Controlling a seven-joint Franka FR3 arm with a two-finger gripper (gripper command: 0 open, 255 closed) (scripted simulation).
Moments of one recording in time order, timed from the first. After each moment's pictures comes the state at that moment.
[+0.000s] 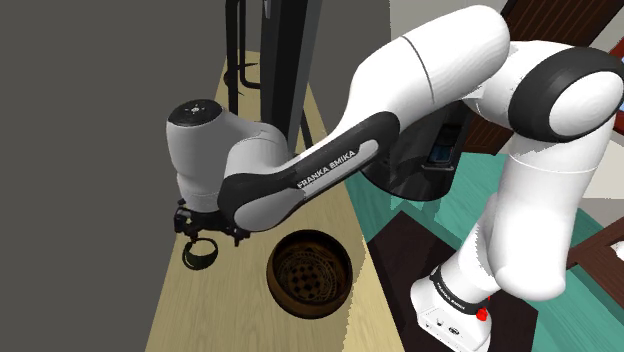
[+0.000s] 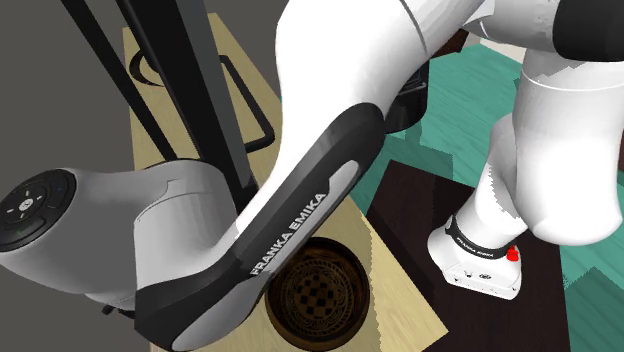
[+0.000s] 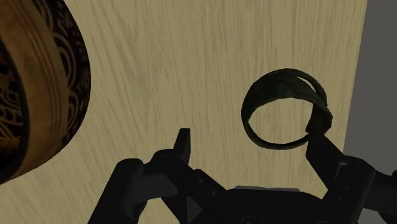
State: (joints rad) arm 0.33 0.39 0.45 -1.91 -0.27 2.24 1.68
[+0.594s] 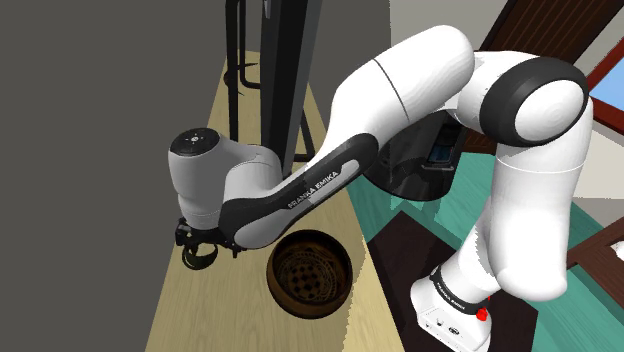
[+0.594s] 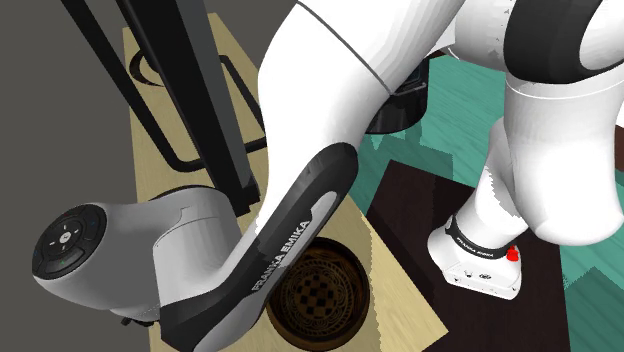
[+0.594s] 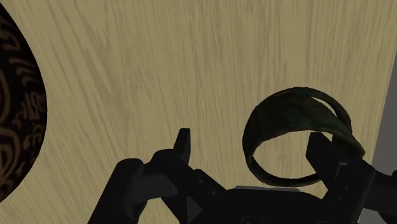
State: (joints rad) arm 0.36 0.48 0.42 -1.91 -0.32 2.32 1.72
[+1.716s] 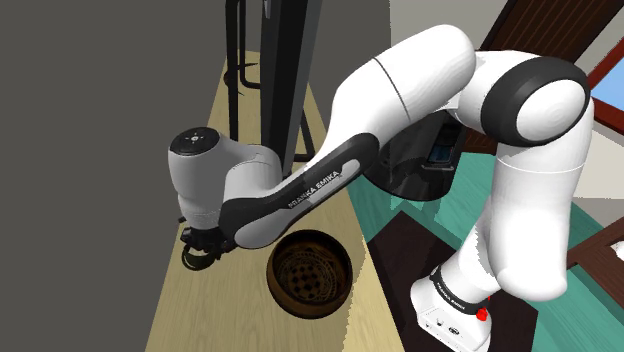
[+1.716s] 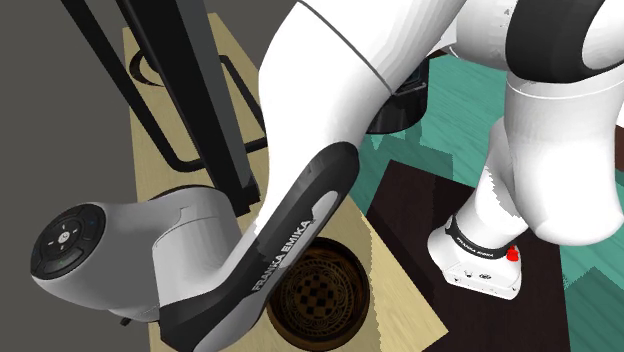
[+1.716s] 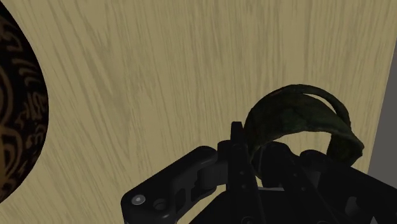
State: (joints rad) arm 0.36 0.47 0.42 -1.91 -0.32 2.32 1.72
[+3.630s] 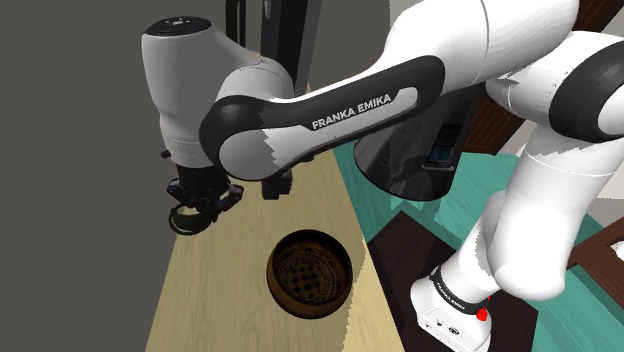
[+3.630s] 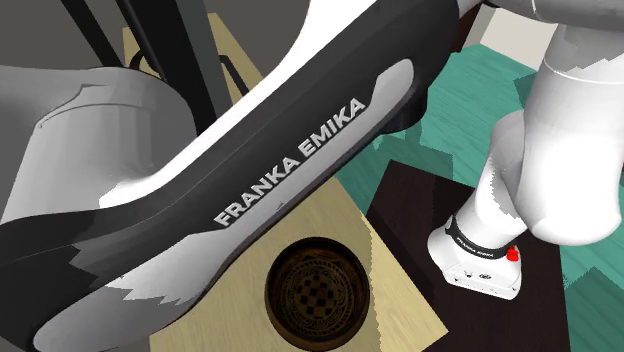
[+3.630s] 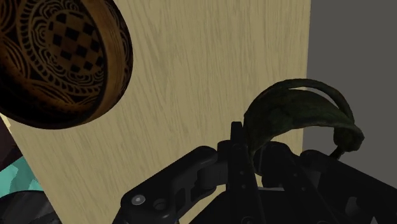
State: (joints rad) arm 0.32 0.28 0.48 -1.78 -0.19 2.01 1.63
